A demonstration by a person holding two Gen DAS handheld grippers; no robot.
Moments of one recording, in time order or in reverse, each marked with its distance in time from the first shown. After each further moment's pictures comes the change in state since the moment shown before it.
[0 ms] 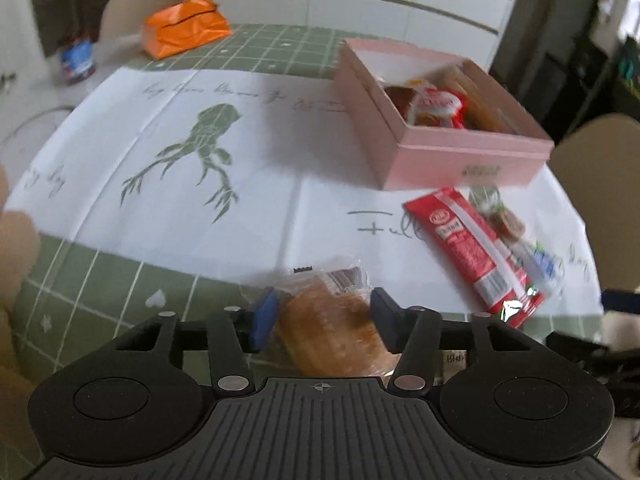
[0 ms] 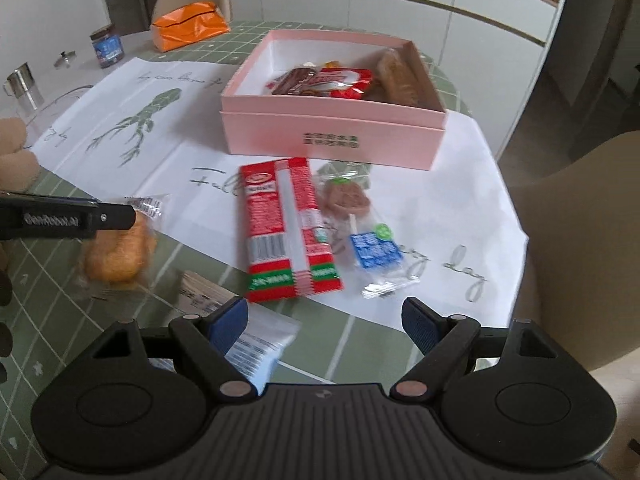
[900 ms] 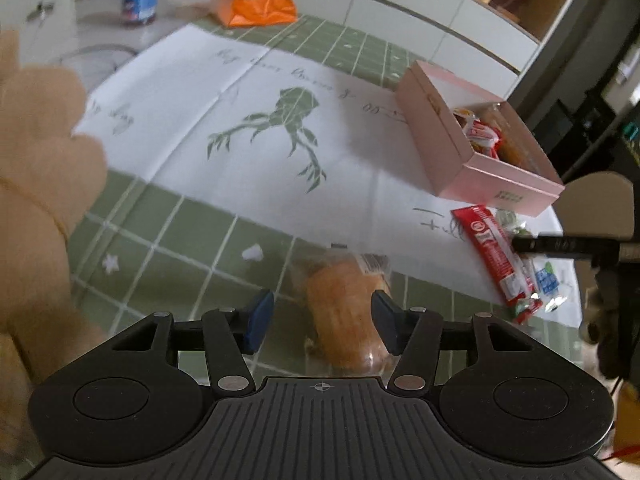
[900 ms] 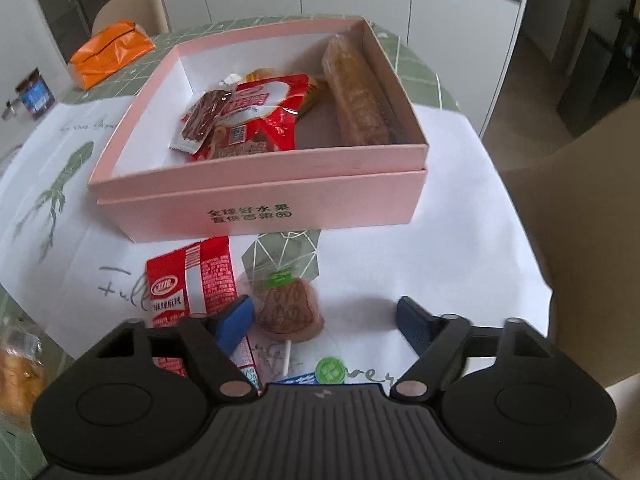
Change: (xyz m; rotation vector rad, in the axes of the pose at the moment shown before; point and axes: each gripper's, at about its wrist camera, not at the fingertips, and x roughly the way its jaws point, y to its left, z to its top) left arm -0.035 0.092 -0.026 -0.225 0.008 -0.109; right arm 0.087 -0.036 0.072 0.132 0.045 -0.014
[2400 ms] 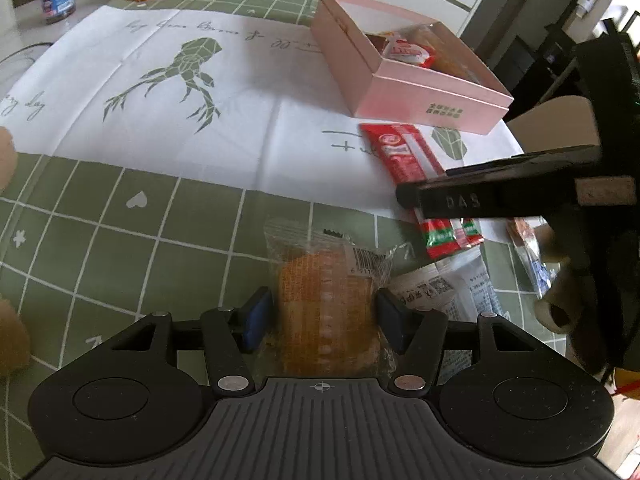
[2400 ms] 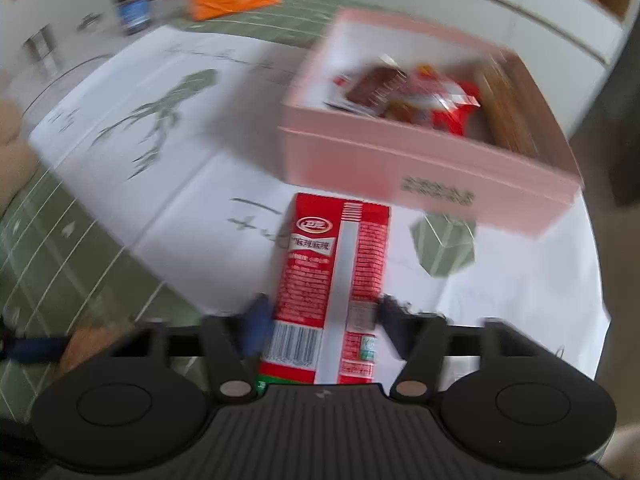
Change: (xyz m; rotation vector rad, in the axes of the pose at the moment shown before) left arm 0.027 -0.062 -0.036 0.161 0.109 -0.050; right arm -0.016 0.094 -0.026 -0.280 0.023 0.084
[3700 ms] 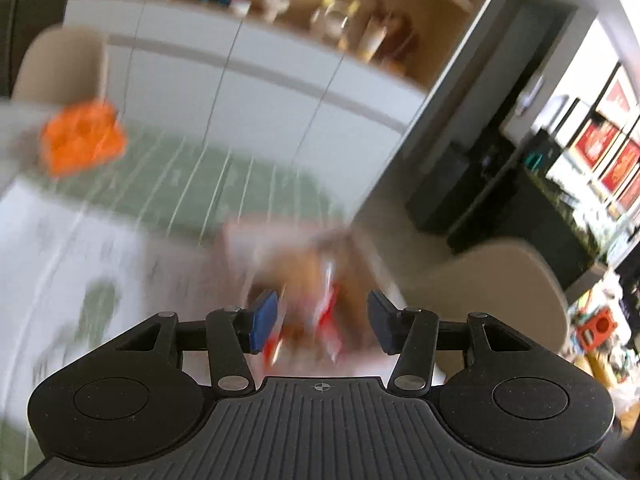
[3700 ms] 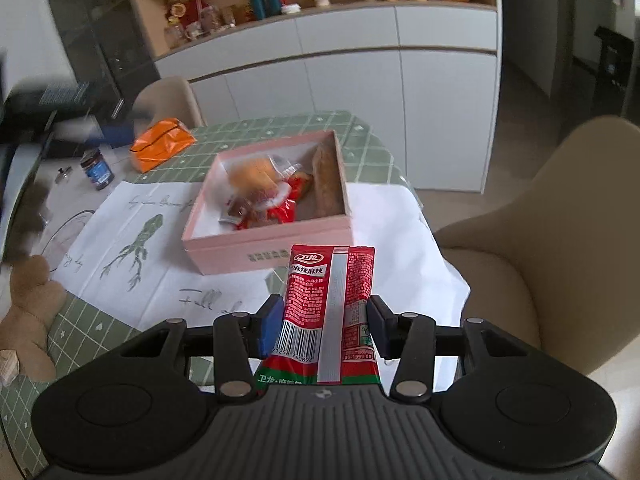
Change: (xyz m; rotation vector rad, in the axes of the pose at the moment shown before) left arm -0.042 -0.042 0.170 -0.003 -0.255 -0.189; right arm -0.150 -0.145 -0.059 0.350 -0.249 0.012
